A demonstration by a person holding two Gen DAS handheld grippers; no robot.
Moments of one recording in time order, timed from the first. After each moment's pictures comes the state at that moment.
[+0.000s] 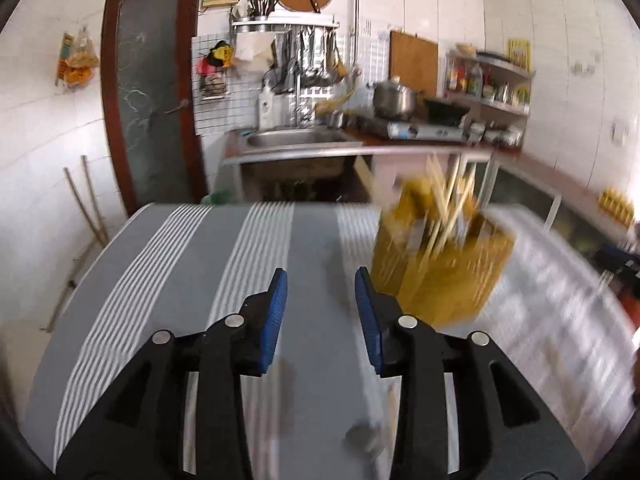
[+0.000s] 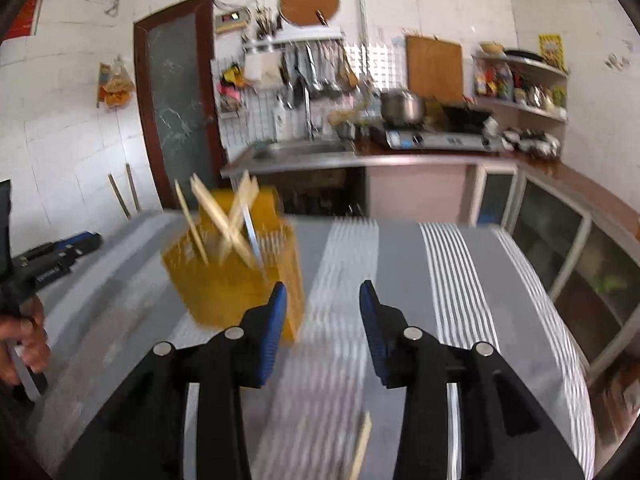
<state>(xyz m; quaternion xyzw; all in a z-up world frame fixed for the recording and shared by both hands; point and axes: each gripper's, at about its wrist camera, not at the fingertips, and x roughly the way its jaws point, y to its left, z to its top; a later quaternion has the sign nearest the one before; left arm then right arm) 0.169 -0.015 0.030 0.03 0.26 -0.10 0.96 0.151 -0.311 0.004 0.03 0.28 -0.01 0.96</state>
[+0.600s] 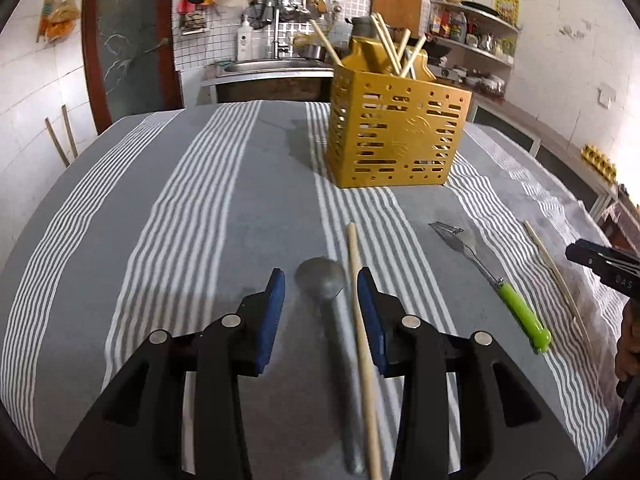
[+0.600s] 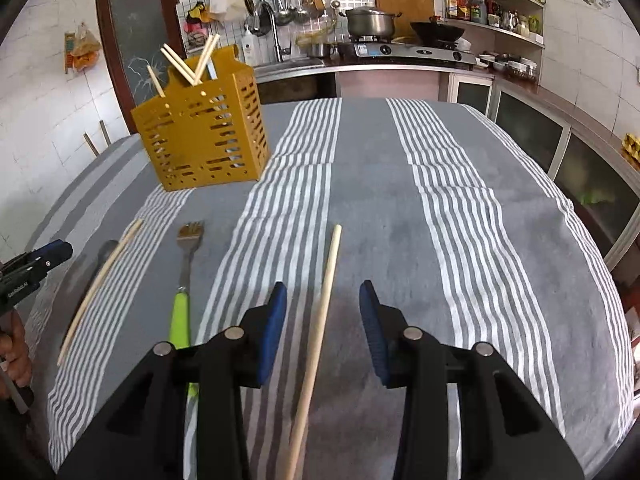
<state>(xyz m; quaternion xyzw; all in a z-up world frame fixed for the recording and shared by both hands) 0.110 -0.037 -0.049 0.03 0.36 -0.14 0.92 0.107 -0.323 -0.086 0.06 0.39 -0.04 0.92</state>
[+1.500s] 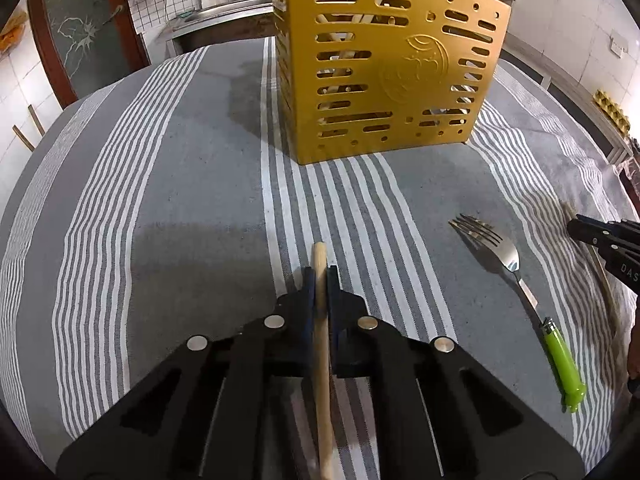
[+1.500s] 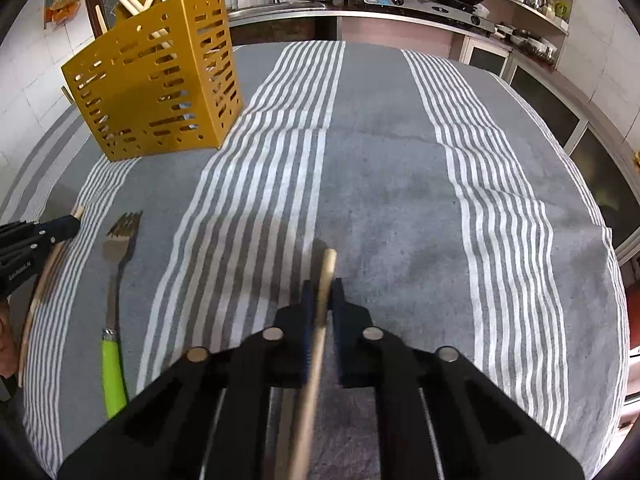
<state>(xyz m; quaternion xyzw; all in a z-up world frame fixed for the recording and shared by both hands) 0.196 -0.094 -0.088 0.08 0.47 -0.15 0.87 0.184 -0.324 -0.111 0.04 0.48 -0.05 0.88</state>
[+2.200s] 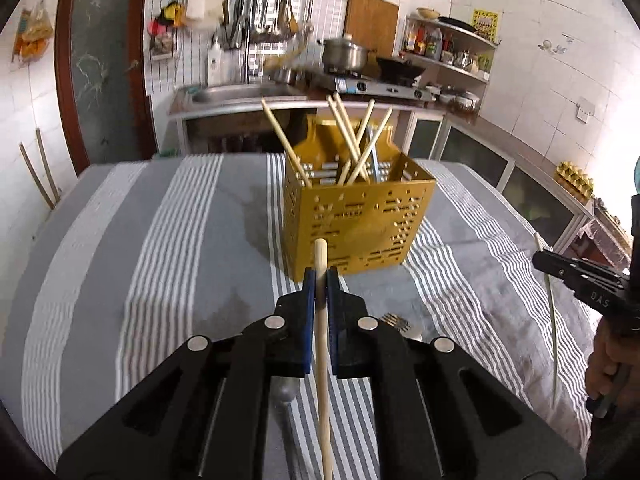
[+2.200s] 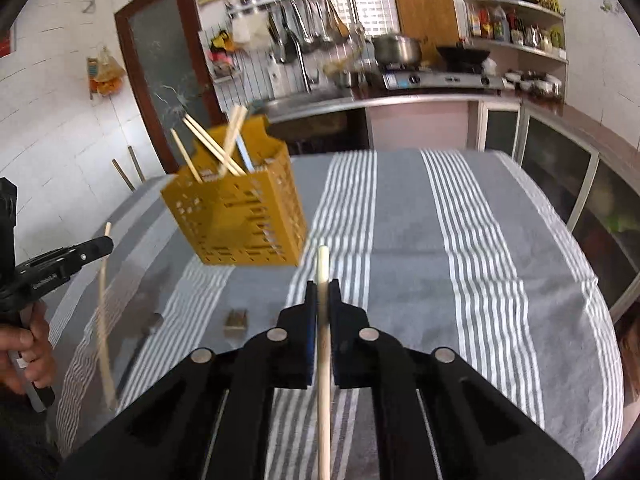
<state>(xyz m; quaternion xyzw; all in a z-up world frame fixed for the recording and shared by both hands) 0.151 -0.070 0.032 0.01 0.33 -0.19 0.92 0.142 -0.315 -0.007 0.08 0.32 0.02 0.94</state>
